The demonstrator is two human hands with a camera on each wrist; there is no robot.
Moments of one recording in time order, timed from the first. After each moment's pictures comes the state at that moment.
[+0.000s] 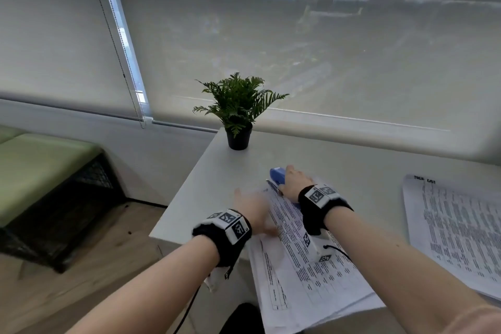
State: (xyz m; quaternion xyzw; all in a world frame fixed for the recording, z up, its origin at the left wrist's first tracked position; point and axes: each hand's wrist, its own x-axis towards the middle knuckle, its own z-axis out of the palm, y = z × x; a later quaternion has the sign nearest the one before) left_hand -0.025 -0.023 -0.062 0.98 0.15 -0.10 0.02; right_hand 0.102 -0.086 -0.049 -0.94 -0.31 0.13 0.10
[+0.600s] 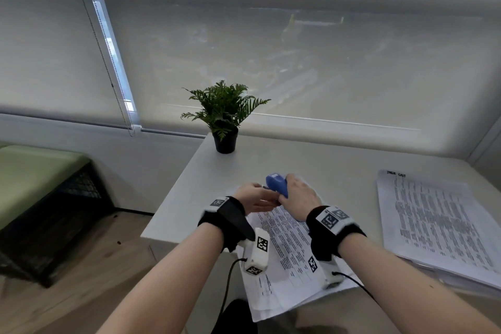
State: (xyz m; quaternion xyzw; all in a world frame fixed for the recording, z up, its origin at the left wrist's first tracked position) left_hand -0.005 -0.035 -0.045 0.65 0.24 -0.04 0.72; right_hand 0.068 -0.155 -0.041 -0.92 -0.35 0.04 0.18
